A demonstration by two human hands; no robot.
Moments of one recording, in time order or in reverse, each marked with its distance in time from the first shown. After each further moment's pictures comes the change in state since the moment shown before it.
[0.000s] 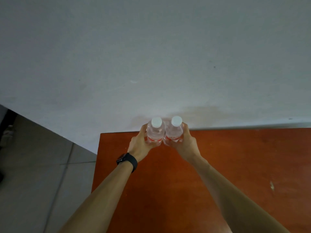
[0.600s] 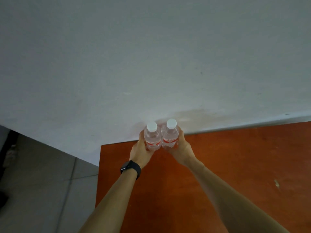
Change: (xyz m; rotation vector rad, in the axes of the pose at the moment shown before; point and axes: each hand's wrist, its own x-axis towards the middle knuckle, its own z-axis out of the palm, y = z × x) left_hand 0.007 -0.003 0.006 0.157 0.038 0.003; right_hand 0.001 -0.002 0.010 0.054 -0.060 0.028
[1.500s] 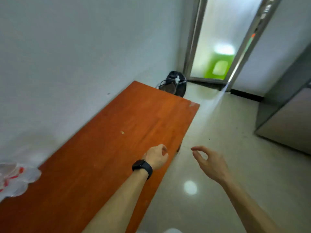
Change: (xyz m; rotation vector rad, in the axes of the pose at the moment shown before) left_hand -0.406 0.241 0.360 0.722 -0.866 0.752; right_hand -0.633 0.186 -0.230 -0.001 0.934 0.561
